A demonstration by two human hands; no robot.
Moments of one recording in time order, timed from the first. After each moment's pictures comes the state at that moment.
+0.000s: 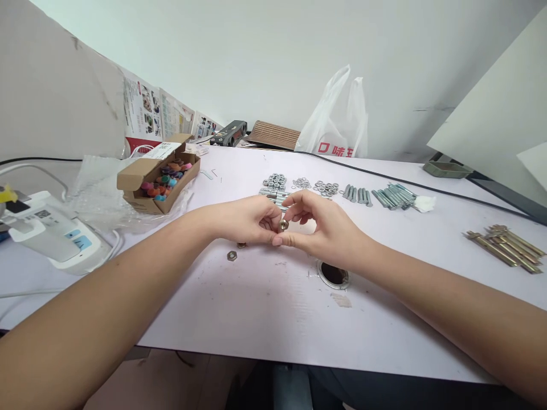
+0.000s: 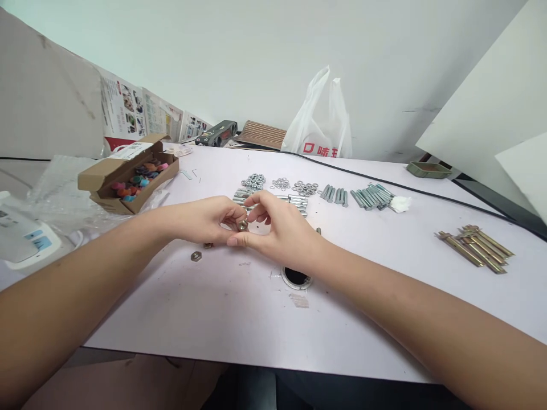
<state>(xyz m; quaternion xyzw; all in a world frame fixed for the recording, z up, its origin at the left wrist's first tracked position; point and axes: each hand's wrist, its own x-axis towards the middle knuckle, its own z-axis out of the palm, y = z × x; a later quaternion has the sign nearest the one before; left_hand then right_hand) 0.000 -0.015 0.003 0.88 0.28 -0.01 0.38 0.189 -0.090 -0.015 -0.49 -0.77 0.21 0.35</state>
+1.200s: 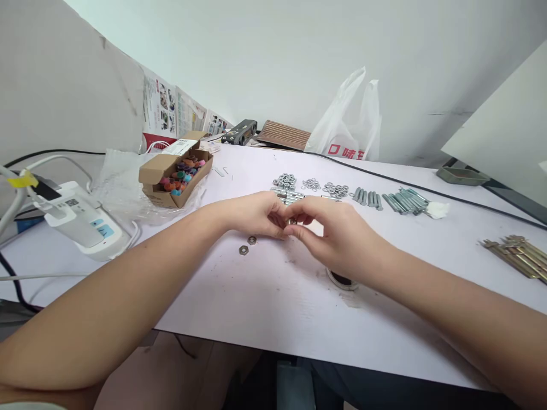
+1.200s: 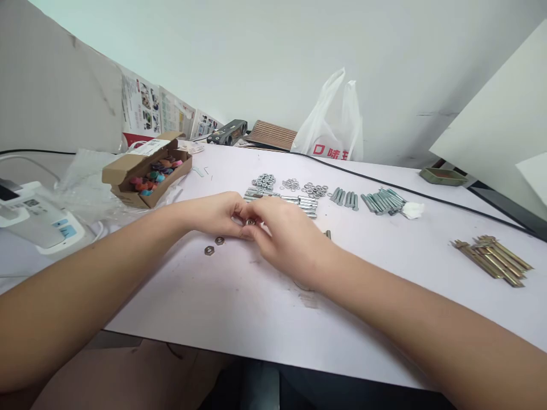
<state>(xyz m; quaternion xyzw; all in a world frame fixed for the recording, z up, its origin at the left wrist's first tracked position) -0.006 -0.003 -0.011 0.89 0.22 0.05 0.40 0.170 -0.104 0.005 -0.48 -0.83 0.13 0.27</state>
